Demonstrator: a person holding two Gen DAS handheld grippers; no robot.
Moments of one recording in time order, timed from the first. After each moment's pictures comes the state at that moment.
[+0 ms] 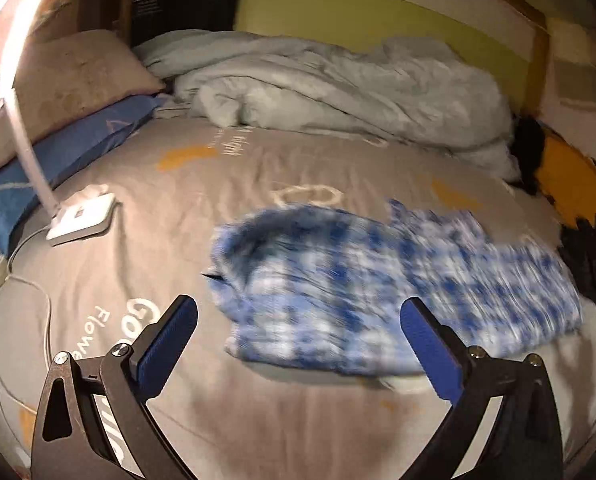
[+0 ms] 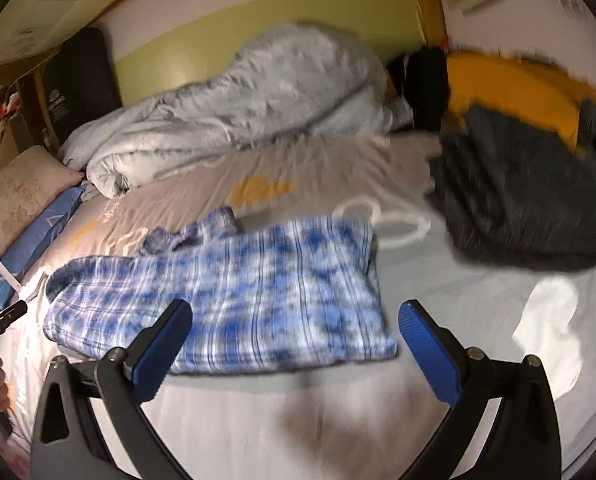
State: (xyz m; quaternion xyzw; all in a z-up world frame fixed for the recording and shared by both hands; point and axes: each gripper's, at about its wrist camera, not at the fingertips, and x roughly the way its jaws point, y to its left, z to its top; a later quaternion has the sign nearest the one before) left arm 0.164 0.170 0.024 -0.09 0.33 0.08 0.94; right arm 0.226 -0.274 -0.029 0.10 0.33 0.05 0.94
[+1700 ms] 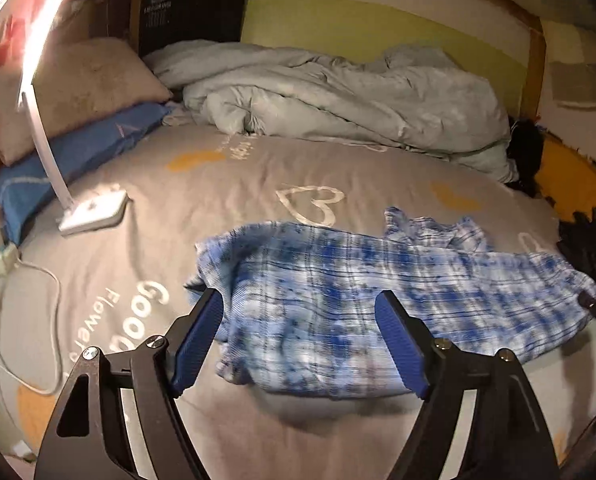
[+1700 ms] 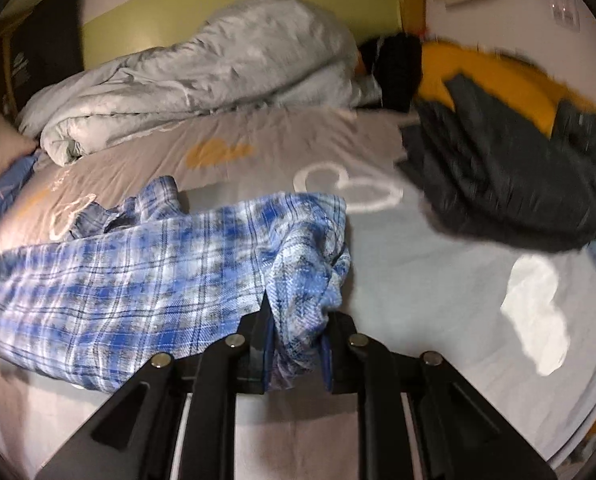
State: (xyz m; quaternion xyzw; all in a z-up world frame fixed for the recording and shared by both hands) left arm 0.132 0.155 0.021 -0.08 0.32 0.08 0.94; right arm 0.229 -0.251 -0.057 0.02 0.34 -0.04 0.94
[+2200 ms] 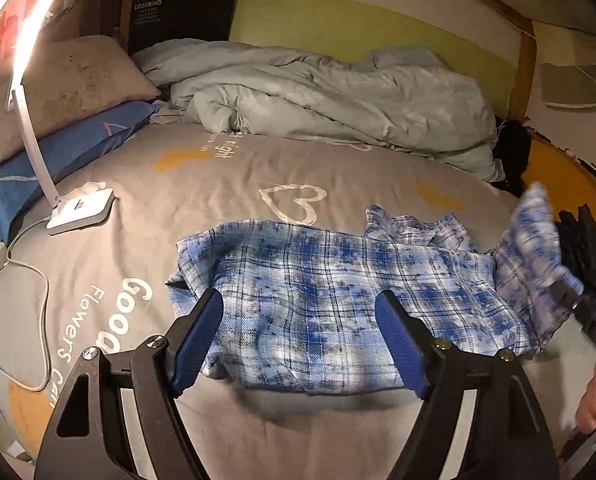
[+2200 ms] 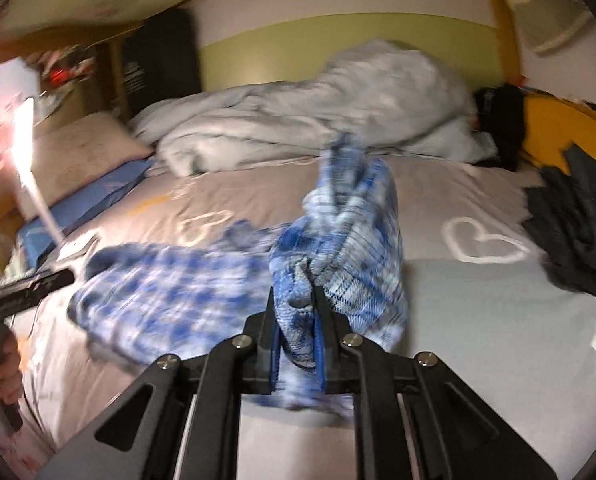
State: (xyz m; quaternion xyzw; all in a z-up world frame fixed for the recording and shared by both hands) left arm 0.127 0.142 0.024 -0.08 0.32 0.06 0.94; right arm 0.197 -0.165 -0.038 0.02 0.26 0.17 0.95
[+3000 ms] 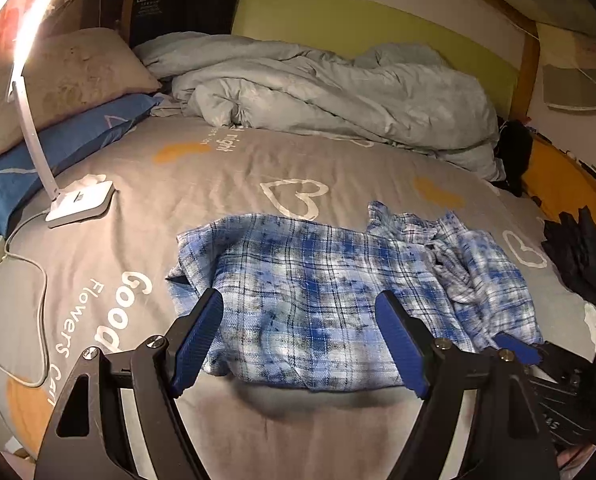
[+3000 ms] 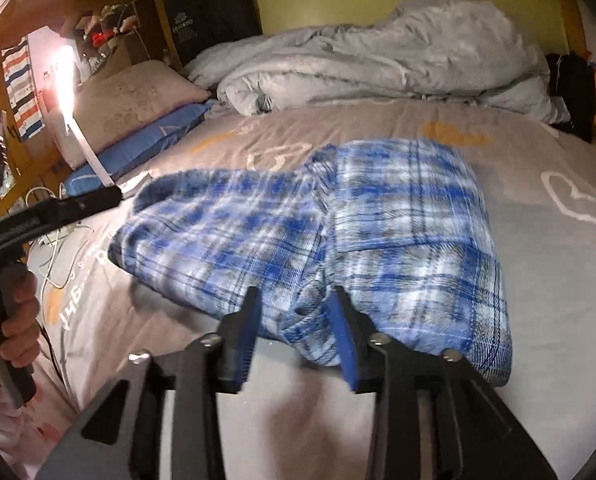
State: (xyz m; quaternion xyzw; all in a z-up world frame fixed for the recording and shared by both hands) left arm 0.128 0.146 0.021 -0.09 0.33 0.06 0.94; right arm 0.197 -0.110 -0.082 0.02 0.33 0.26 0.90
